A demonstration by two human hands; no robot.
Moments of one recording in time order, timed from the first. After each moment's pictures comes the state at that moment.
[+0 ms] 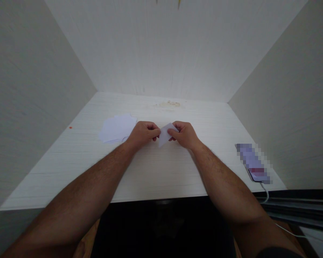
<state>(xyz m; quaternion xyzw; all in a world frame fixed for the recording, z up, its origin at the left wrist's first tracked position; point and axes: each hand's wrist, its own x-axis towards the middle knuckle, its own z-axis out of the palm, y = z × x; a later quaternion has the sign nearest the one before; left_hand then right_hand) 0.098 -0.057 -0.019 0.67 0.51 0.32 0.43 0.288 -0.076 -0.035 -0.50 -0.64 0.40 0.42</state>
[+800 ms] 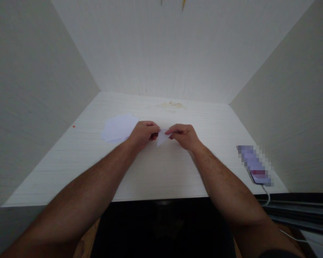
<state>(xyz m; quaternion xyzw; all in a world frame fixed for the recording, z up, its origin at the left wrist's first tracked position) 0.102 -0.051 -0.030 0.52 0.48 0.40 0.58 0.284 -0.080 -0.036 -0.42 -0.63 0.45 0.48</state>
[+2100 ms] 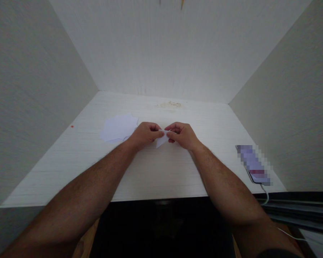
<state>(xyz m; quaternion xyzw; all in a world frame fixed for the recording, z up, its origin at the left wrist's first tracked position) 0.098 -0.054 -0.029 0.64 0.46 0.33 0.52 0.284 -0.077 -0.035 -0.48 -0.60 0.49 0.41</state>
